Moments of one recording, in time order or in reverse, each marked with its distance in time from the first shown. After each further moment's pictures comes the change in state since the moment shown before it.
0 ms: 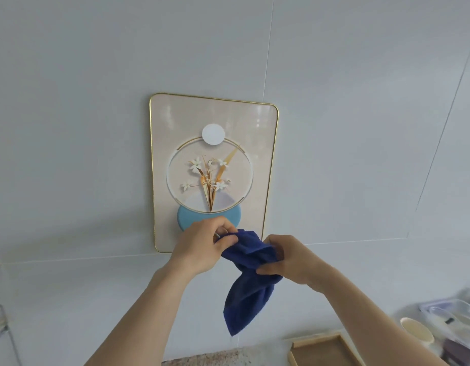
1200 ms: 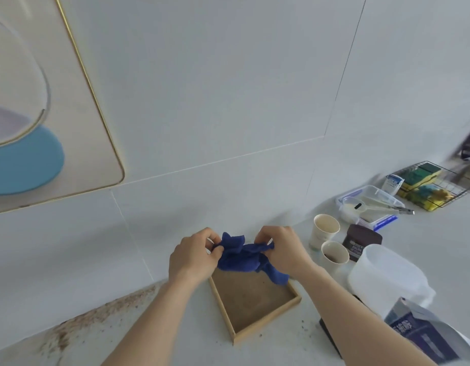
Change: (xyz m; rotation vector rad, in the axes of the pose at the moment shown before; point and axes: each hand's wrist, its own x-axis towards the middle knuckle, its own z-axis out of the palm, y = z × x) left_hand -0.002 0.048 0.336 0.060 -0.353 -0.337; right_hand -0.082 0.306 -0.060 -0.186 0.179 0.372
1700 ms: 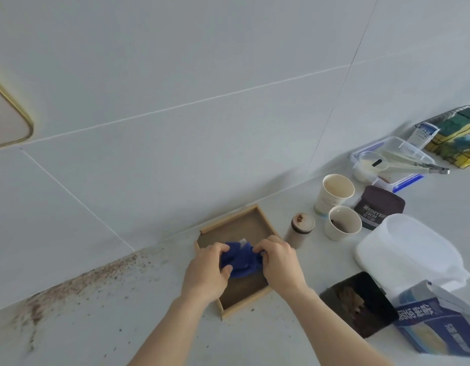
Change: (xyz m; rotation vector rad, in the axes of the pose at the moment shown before) left_hand 0.009 -0.047 0.147 0.075 -0.317 -0.043; right_hand 0.000 0.113 0.109 -0.077 0.019 0.051
